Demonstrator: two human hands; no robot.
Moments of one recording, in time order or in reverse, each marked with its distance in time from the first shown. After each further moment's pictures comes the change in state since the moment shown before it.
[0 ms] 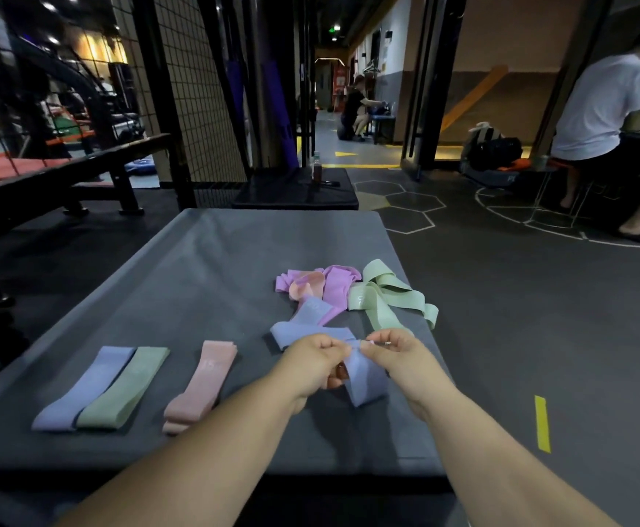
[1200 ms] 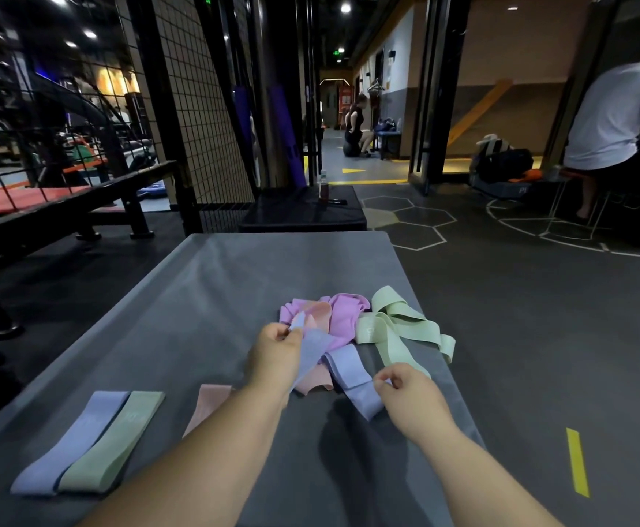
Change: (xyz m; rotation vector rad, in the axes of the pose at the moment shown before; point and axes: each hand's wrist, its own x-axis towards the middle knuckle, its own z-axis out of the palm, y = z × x) left_hand 0.066 0.016 -0.046 0.109 0.625 0.077; right_hand 0.031 0.001 0.003 -0.493 0.062 0.051
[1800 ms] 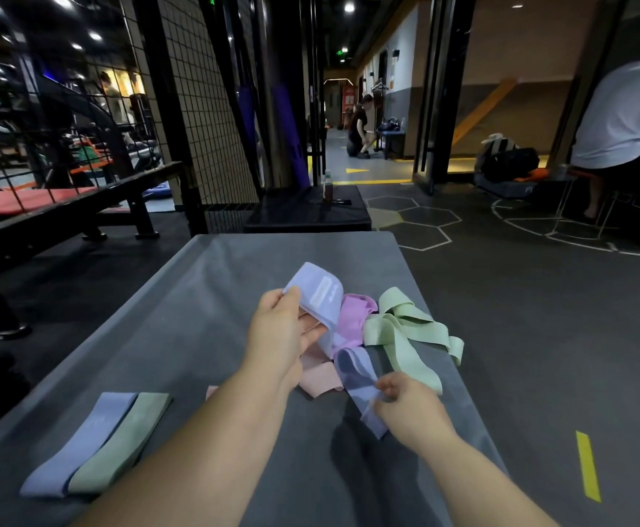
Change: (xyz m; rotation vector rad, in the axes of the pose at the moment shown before) left_hand -0.019 0.059 -0.017 -0.686 -0.186 -0.070; right_hand 0.004 0.004 0.014 -0.095 -0.068 0.013
